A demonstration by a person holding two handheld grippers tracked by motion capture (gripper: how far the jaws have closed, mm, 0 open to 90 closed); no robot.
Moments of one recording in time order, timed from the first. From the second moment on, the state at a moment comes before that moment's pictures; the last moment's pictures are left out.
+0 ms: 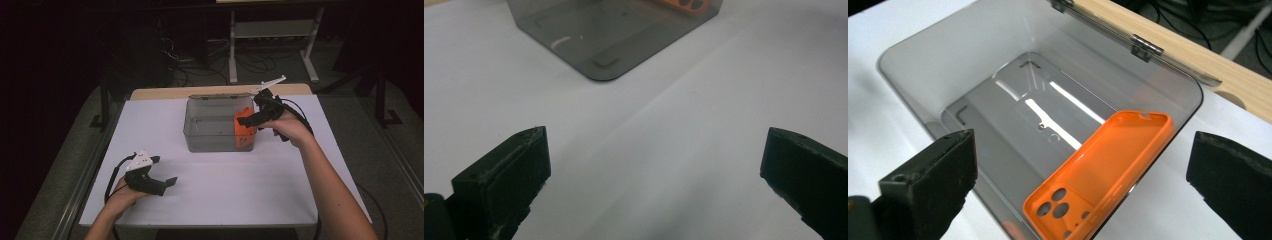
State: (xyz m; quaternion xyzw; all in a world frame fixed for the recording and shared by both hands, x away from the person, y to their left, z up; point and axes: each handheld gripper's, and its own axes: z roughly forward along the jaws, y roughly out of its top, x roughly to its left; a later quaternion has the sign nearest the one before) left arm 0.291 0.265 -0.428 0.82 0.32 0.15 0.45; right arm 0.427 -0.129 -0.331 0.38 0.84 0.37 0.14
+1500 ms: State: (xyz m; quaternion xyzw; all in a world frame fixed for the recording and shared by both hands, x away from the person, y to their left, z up) left arm 0.293 0.261 -0.429 0.83 0.31 0.15 0.44; right arm 0.337 -0.170 -0.397 0.36 0.80 0.45 0.15
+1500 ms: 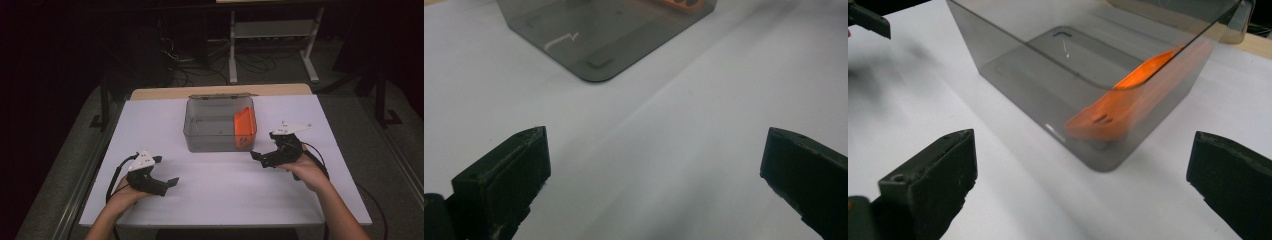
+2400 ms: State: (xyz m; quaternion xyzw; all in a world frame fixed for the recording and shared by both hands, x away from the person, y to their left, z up) left arm 0.292 0.257 -0.431 0.83 0.30 0.14 0.44; right arm 0.282 -0.197 -0.429 0.38 0.79 0.46 0.15
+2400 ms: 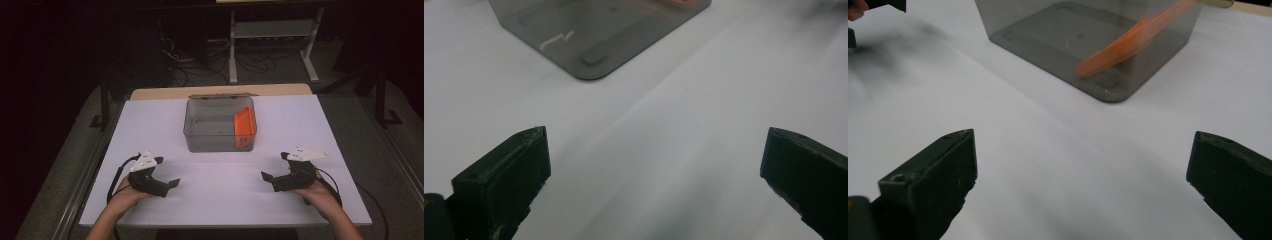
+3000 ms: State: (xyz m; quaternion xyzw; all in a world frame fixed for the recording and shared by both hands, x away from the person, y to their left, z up) left arm 0.291 0.253 -0.431 0.84 0.30 0.14 0.43; right arm 0.269 -0.206 -0.440 0.38 0.78 0.47 0.15
